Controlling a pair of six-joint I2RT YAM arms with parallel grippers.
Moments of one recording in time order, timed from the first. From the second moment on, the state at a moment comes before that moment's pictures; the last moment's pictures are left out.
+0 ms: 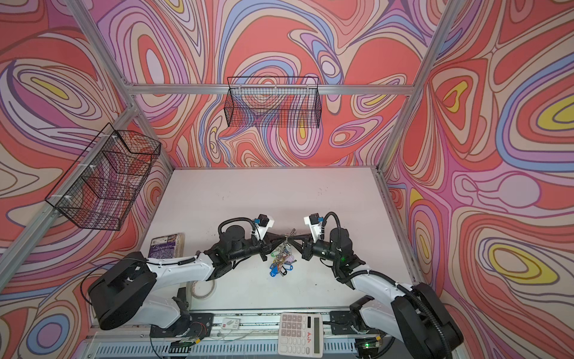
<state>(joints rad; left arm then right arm) -0.81 1.45 0.56 0.68 0.37 -0.28 0.44 1.13 0.29 0.65 -0.70 0.50</state>
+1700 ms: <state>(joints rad) -0.88 1.46 0.47 1.11 0.23 -0.45 0.37 1.10 0.41 0.76 -0.87 0.70</state>
